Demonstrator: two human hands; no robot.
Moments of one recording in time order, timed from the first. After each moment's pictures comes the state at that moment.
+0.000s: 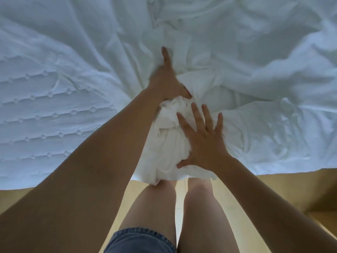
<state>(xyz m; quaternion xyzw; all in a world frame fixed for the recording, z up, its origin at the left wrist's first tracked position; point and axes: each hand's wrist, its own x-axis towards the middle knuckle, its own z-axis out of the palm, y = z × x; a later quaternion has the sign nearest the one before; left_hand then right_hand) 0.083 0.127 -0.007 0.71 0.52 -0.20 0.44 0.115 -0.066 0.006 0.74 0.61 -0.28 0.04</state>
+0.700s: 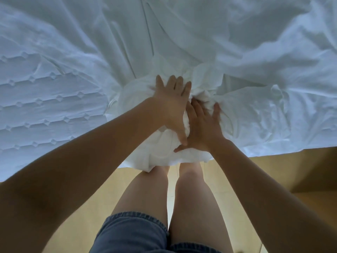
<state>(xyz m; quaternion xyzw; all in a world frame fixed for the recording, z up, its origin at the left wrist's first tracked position) 0.063 0.055 0.046 0.87 0.15 -0.46 0.09 0.124 -0.075 0.002 0.74 0.53 -0.39 0.09</state>
